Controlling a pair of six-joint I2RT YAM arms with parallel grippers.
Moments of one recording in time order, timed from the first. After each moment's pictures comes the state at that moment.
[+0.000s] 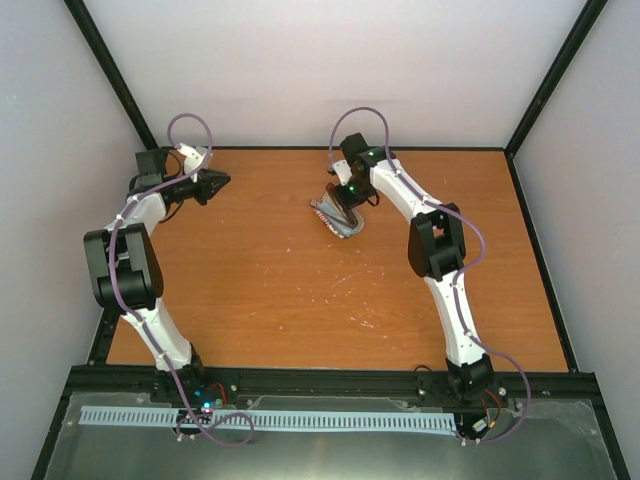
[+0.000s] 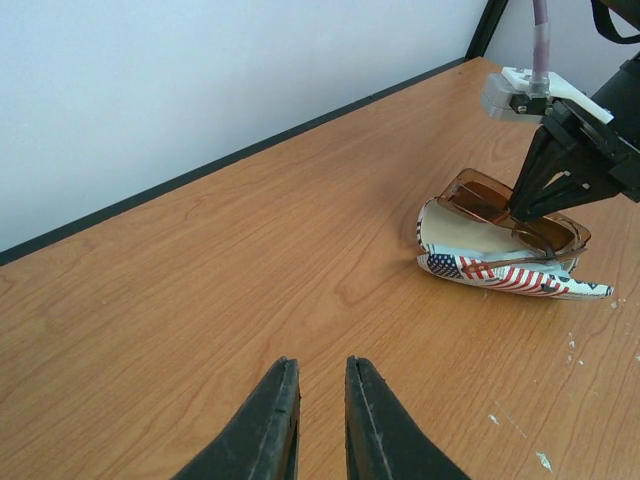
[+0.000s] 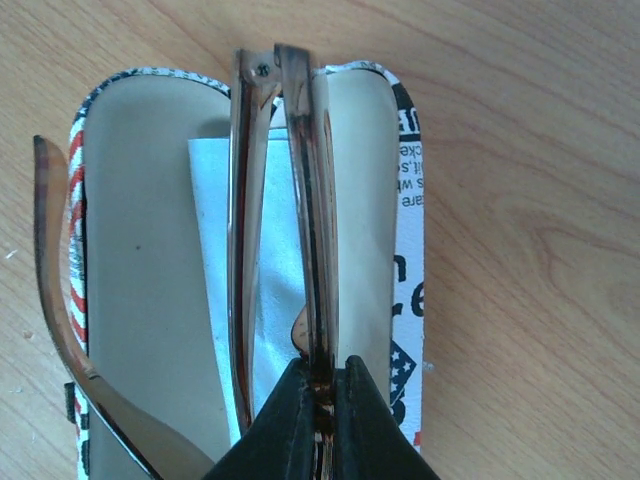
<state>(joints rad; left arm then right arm) 0.22 1.84 1.30 -0.15 1.00 0.46 0.44 2.43 2.24 -1.04 -0.19 -0.14</state>
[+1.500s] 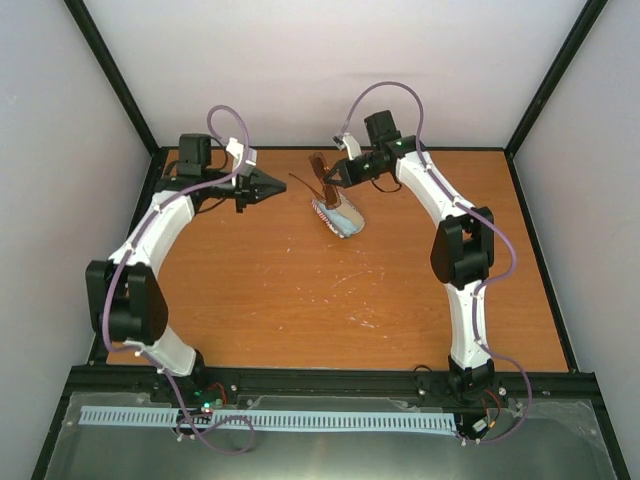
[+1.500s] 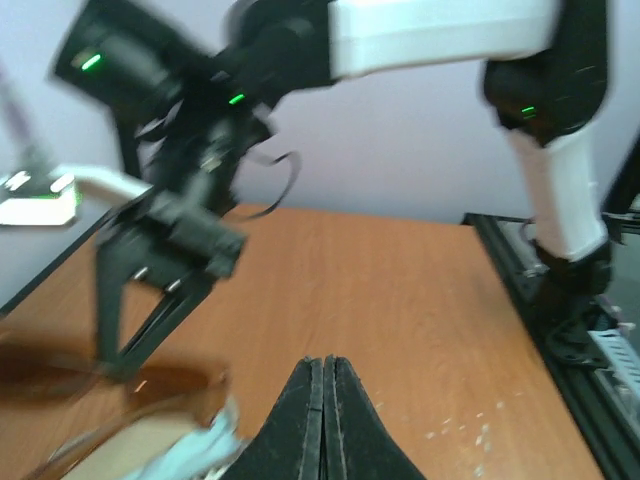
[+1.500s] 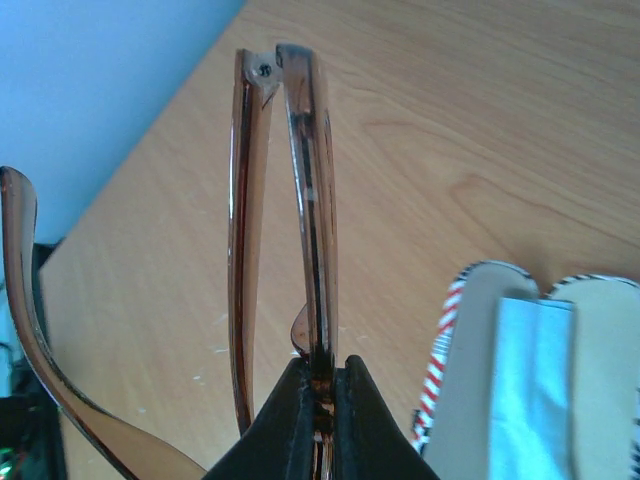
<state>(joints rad) -0.07 1.65 1.38 -0.42 1.35 0.59 0.37 2.20 2.09 -0.81 -0.72 -0.04</state>
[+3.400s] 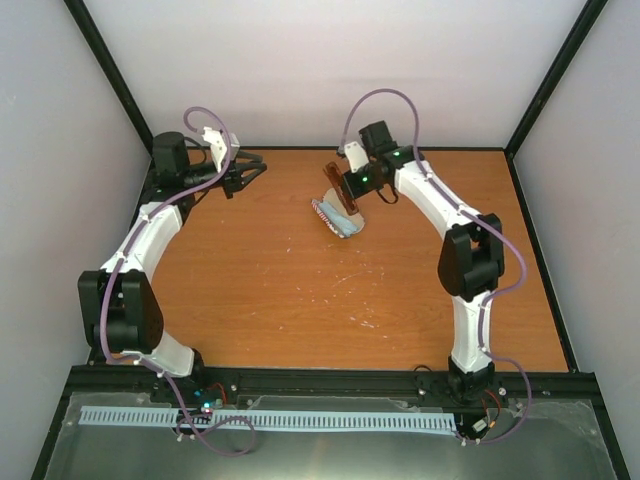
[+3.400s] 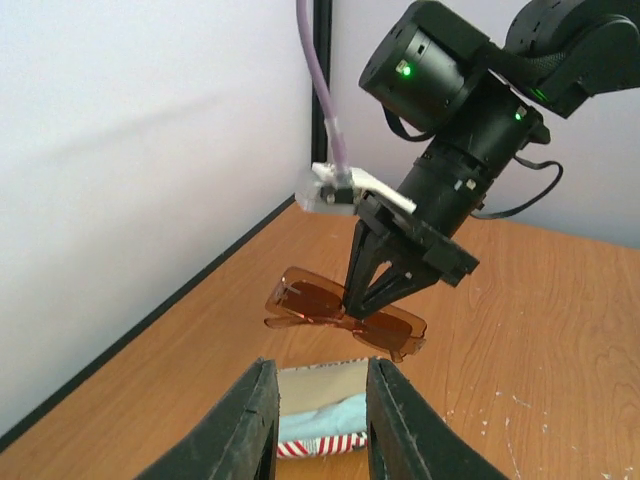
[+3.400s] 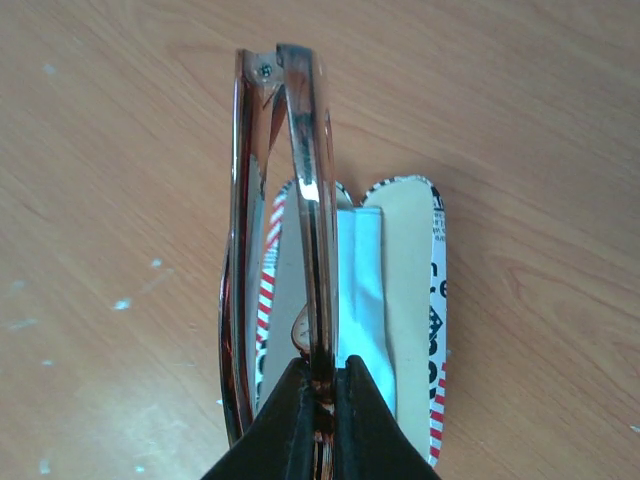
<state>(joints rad) -0.02 1.53 1.24 0.02 1.10 0.26 0.41 2.04 1.89 -0.78 -0.34 -0.10</state>
